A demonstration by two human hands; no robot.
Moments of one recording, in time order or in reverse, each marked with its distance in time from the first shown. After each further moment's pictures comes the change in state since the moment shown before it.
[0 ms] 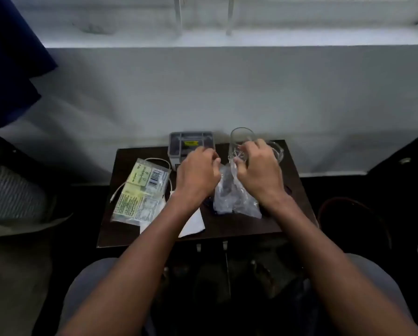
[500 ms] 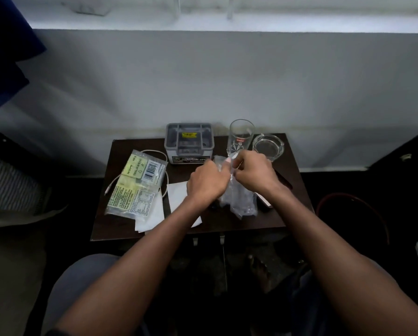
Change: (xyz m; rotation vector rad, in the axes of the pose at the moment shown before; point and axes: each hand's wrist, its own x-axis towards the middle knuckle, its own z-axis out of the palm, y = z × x) left_hand -0.012 0.019 0.033 -0.196 -0.317 -0.419; right_hand 0.007 0.012 0.015 0.049 -0.453 0.264
